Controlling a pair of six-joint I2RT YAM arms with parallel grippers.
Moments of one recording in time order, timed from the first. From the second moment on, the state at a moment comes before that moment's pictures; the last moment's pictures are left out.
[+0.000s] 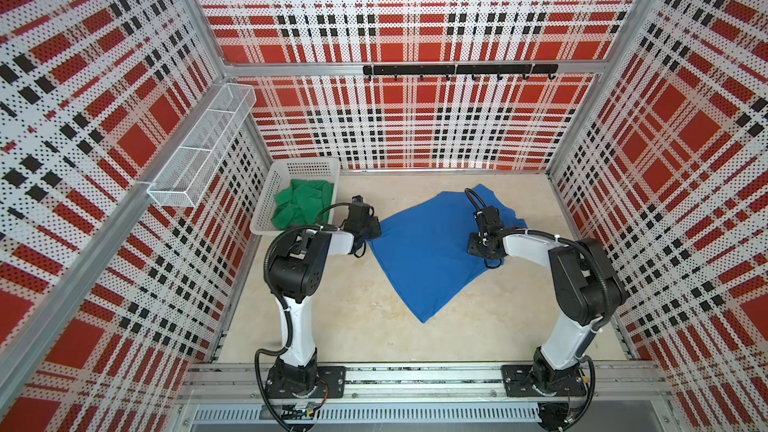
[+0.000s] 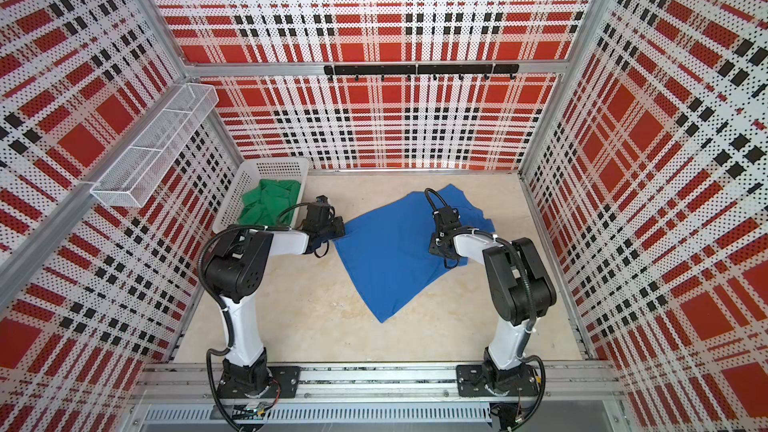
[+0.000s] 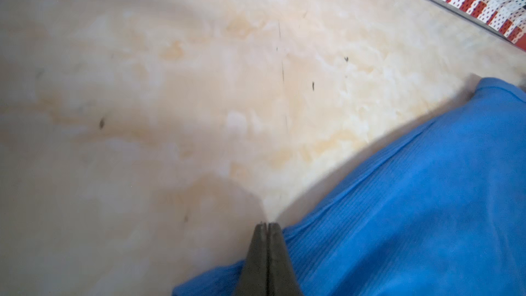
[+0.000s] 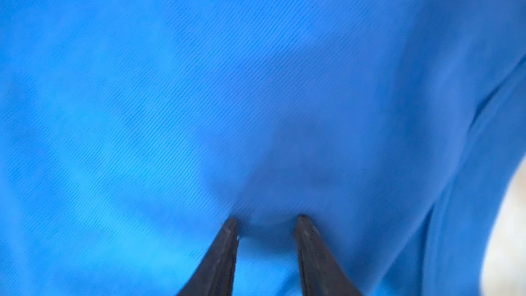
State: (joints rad) left arm -0.31 1.98 0.99 0.25 0.00 -0.50; right arm 0.28 1.82 1.05 -0.32 0.10 0.51
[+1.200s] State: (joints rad) left arm -0.45 1.43 0.52 0.01 0.03 -0.66; right arm 0.42 1.26 0.74 -0.74 -0.05 0.65
